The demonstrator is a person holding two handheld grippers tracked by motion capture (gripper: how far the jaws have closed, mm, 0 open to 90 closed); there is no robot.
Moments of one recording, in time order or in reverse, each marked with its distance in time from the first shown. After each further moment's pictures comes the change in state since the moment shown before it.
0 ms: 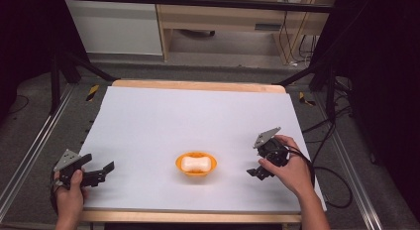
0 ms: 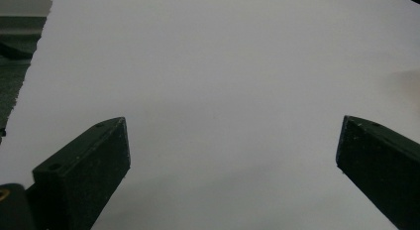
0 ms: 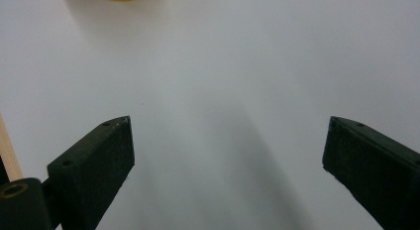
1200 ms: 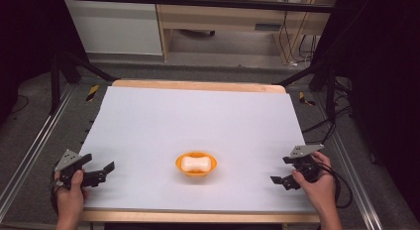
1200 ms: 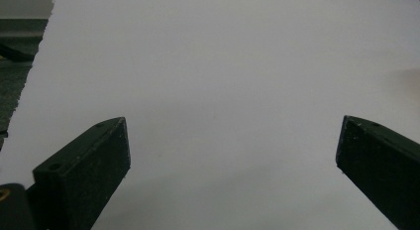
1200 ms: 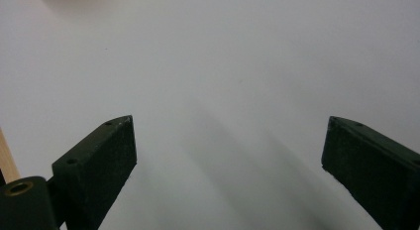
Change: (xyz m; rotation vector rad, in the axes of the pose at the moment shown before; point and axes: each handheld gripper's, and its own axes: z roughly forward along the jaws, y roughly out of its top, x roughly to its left) left arm -0.001 0.000 0.000 -0.001 0.005 0.008; right arm -0.018 -0.102 -0.019 -0.204 -0.019 0.223
